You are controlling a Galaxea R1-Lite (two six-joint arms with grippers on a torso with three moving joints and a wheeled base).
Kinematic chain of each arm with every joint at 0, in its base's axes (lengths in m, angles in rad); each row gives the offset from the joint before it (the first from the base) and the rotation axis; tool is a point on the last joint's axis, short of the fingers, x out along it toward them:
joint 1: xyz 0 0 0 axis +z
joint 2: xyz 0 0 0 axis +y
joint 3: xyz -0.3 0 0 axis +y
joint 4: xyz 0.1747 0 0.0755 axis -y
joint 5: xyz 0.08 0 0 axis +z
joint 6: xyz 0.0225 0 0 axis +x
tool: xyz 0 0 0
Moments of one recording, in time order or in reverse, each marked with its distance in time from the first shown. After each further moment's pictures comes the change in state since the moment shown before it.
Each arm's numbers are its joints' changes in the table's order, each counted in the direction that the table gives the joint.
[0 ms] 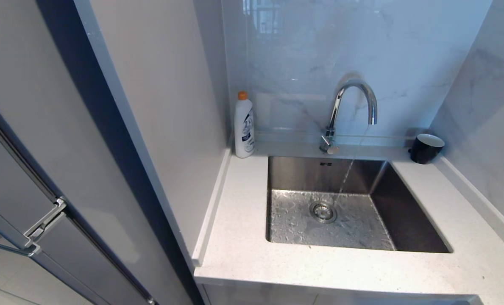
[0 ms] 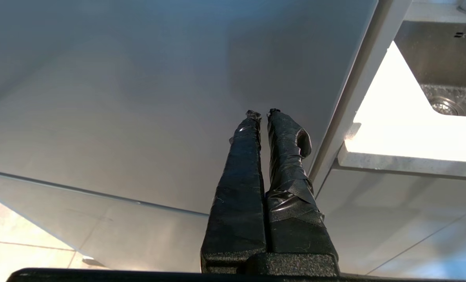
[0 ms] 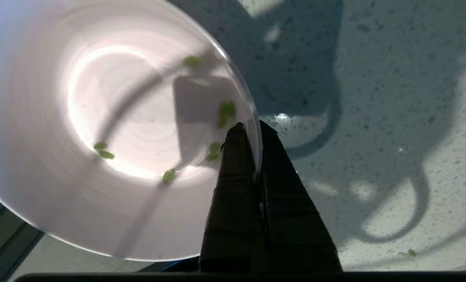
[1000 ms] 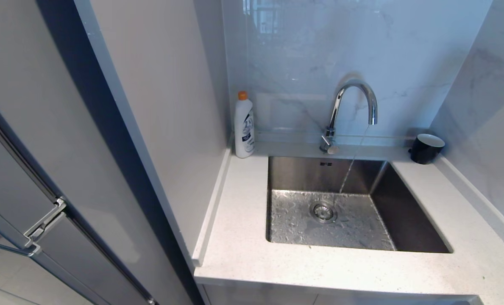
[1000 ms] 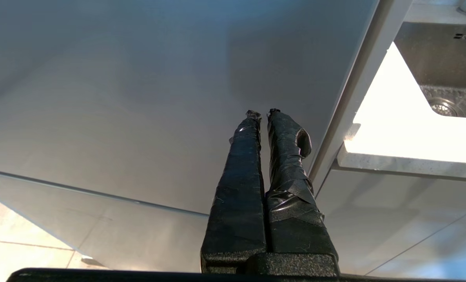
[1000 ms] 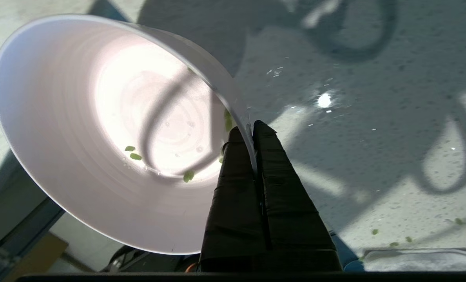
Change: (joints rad) left arm 0.000 0.000 0.000 0.000 0.000 -0.005; right arm 0.082 -0.182 -0.180 -0.465 0.159 0.019
